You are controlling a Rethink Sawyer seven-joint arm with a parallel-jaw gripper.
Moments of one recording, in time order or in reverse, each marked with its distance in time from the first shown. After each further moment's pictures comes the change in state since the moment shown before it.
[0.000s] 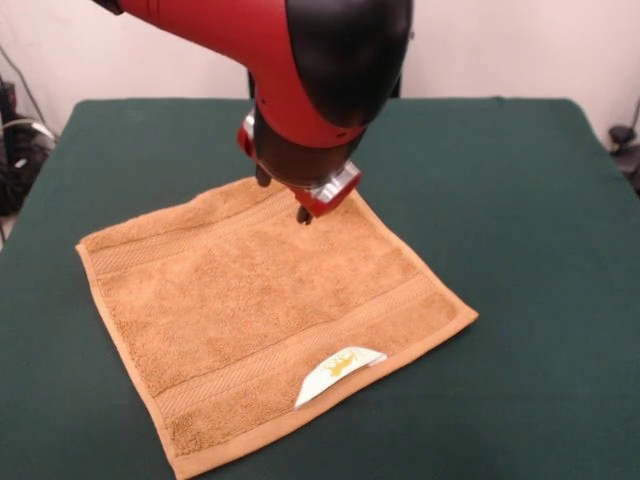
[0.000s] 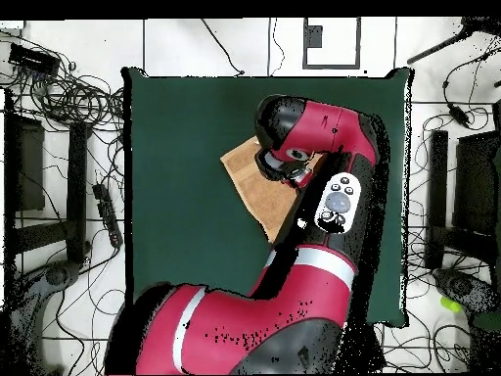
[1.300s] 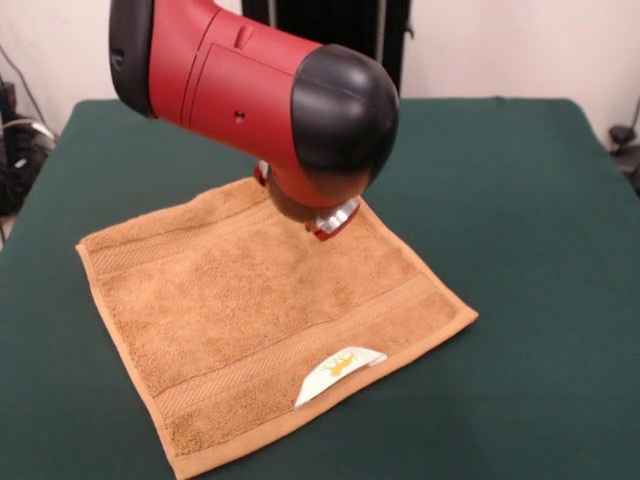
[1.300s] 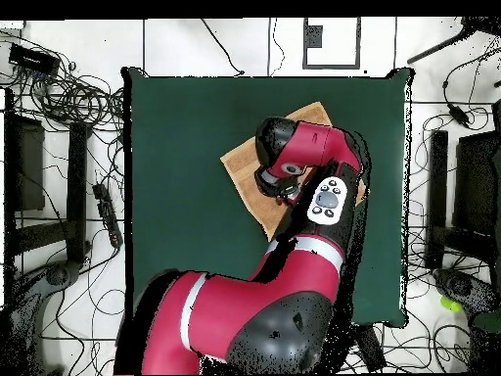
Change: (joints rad) arm 0.002 0.114 0.000 0.019 -0.001 0.037 0.000
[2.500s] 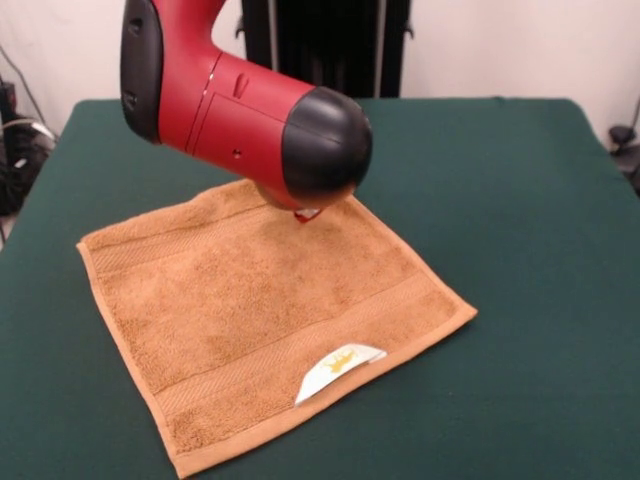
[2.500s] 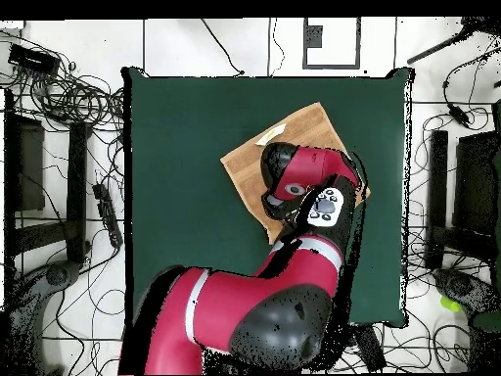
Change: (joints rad) arm -0.008 0.044 -0.001 0.073 -0.100 0.018 0.000
